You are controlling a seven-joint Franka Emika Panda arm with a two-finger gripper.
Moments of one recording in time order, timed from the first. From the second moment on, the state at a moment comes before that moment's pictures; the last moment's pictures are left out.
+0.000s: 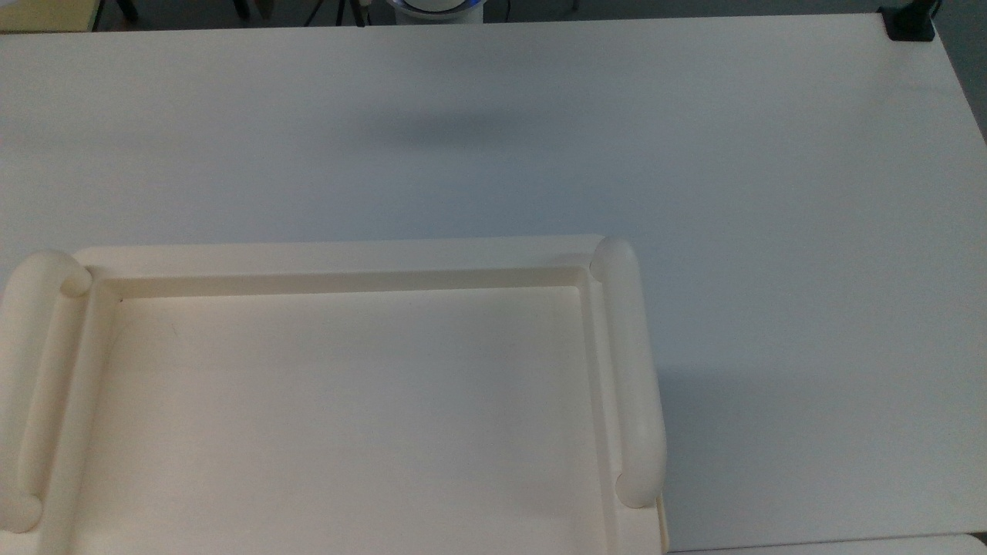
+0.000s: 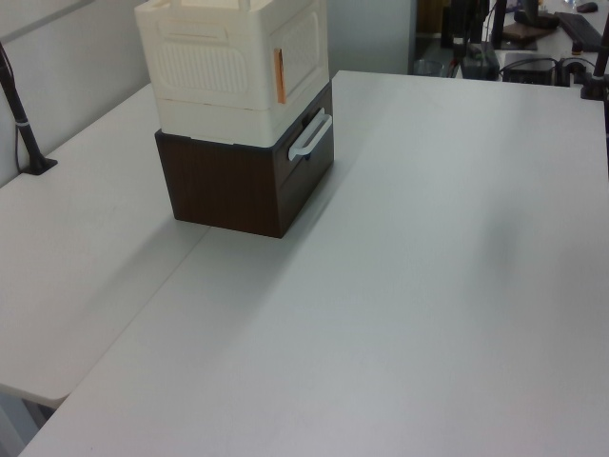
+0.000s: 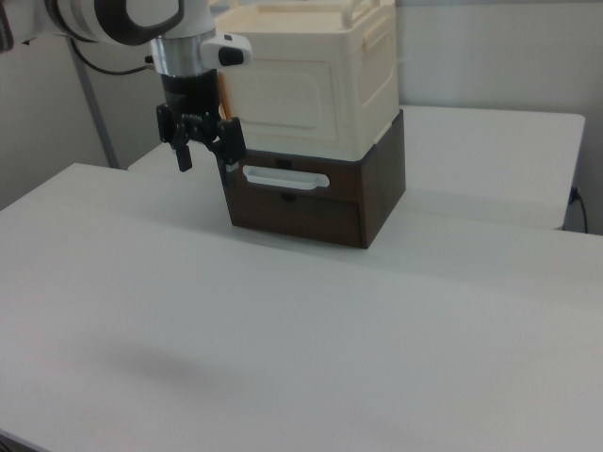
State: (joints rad) arm 0.08 0.04 -0.21 -1.51 0.04 1.51 -0.02
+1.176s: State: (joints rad) arm 0.15 0.05 -0.21 -1.49 0.07 1.67 -0.14
